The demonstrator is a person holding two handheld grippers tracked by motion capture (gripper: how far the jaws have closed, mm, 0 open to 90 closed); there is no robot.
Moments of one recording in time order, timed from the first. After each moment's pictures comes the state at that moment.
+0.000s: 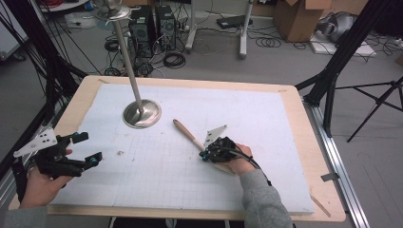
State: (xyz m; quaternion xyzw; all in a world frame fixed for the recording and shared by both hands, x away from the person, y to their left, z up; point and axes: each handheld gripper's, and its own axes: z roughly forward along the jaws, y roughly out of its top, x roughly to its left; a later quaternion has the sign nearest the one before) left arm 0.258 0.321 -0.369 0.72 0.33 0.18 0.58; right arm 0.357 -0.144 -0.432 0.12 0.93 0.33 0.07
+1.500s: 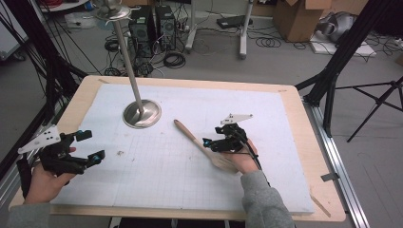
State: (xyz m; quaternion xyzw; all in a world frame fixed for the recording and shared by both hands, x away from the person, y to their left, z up) left arm 0.265 0.318 -0.370 0.72 0.32 0.17 0.59; right arm 0.367 -0.173 -0.408 0.34 0.82 0.44 0.10
